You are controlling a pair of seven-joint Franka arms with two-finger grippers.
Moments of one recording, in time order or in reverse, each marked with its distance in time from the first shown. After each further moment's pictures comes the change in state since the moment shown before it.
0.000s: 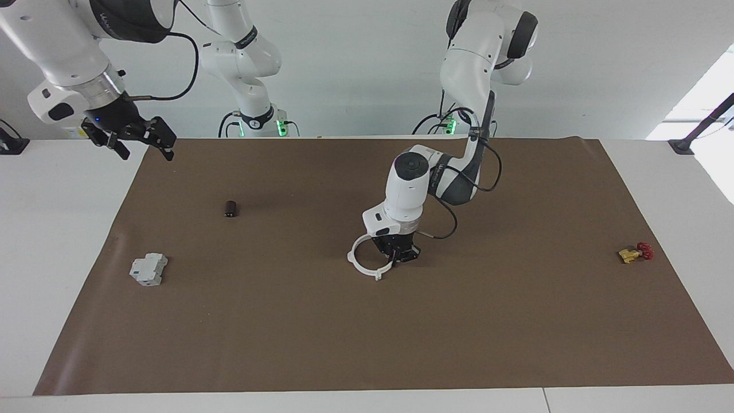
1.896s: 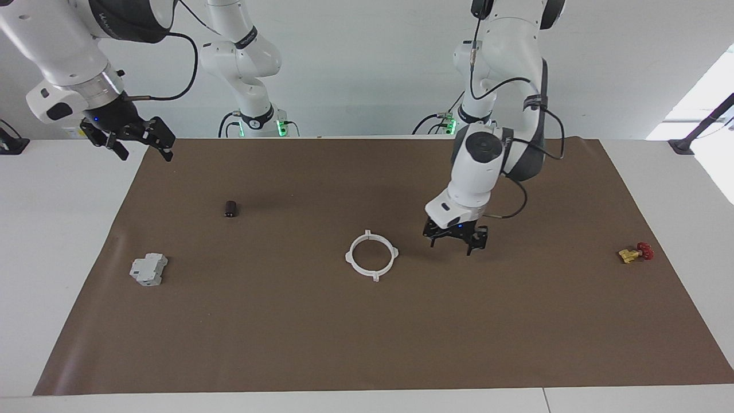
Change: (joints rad) left arm 0.259 -0.320 0.022 -0.229 0.000 -0.203 -0.004; right arm -0.001 0.000 -0.001 0.000 0.000 0.007 0.000
